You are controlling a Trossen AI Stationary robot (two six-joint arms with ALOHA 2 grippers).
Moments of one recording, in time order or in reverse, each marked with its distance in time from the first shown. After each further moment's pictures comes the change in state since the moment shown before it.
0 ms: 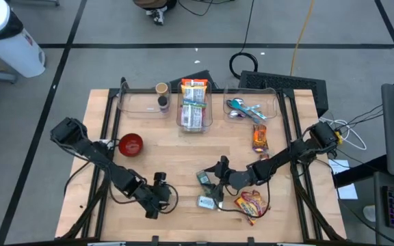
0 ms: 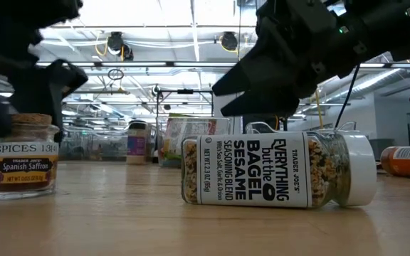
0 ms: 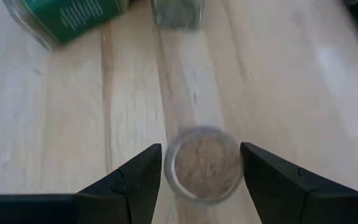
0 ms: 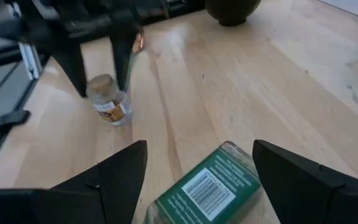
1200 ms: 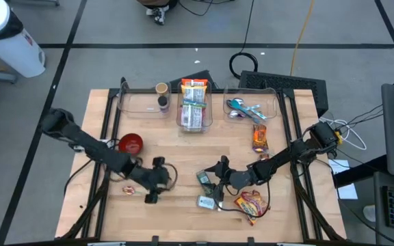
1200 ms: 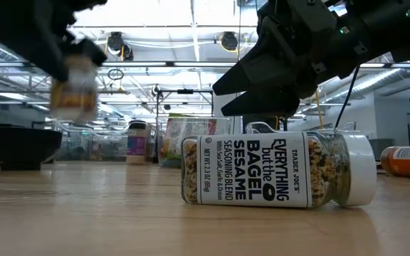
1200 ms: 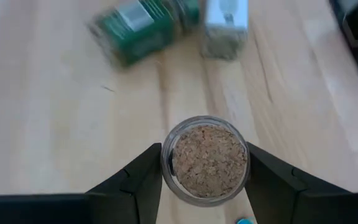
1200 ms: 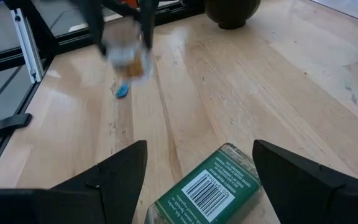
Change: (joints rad) left arm 0.157 -0.218 0.000 -0.149 0.086 0.091; right arm -0.001 0.000 -0.010 0.016 0.003 0.000
